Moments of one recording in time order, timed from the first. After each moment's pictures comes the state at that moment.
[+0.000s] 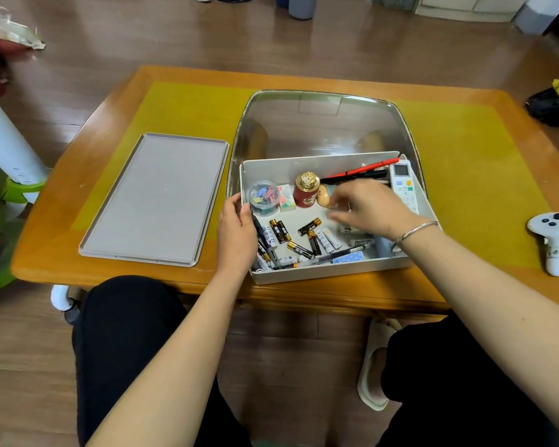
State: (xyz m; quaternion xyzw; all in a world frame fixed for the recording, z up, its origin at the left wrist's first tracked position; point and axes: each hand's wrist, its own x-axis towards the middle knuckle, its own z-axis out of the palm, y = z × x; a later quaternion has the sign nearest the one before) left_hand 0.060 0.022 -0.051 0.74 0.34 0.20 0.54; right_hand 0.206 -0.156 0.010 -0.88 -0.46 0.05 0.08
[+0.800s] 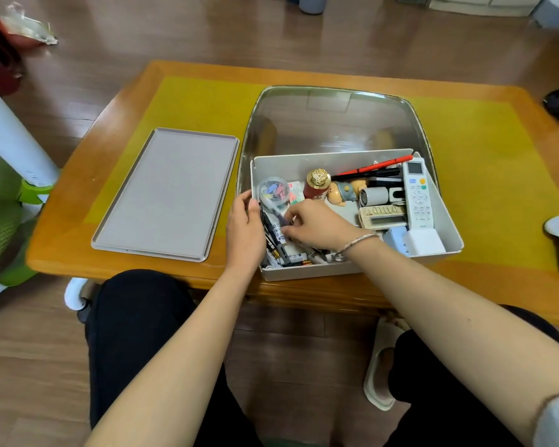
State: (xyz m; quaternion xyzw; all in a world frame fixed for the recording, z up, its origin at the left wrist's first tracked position) left_hand 0.057 0.022 -0.053 0.74 0.33 0.23 0.54; right_hand 0.151 -0.083 -0.019 -0.86 -0.42 0.21 0.18
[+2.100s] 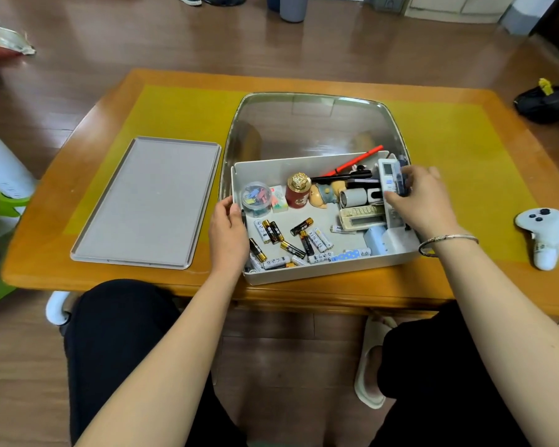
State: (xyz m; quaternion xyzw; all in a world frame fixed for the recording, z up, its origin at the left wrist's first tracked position) left_hand 0.061 0.018 -0.050 0.72 0.36 0.23 0.54; right_hand 0.230 -0.225 0.006 -0.96 -0.13 -0.04 0.23
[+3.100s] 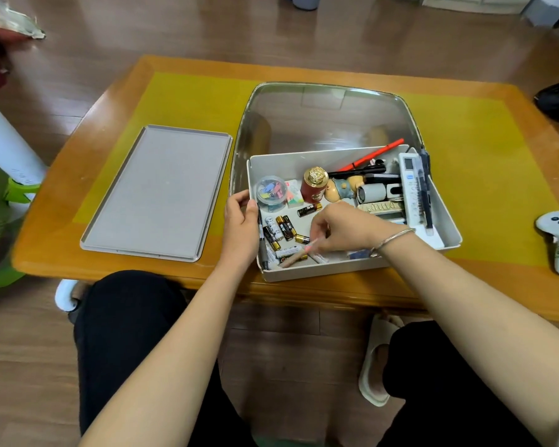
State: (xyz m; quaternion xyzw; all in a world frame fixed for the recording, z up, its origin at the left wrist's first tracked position) left_hand 0.059 0.023 -0.051 0.70 0.33 0.19 0.60; right_hand 0.176 -0.131 -0.011 -0.84 -0.45 0.26 0.11
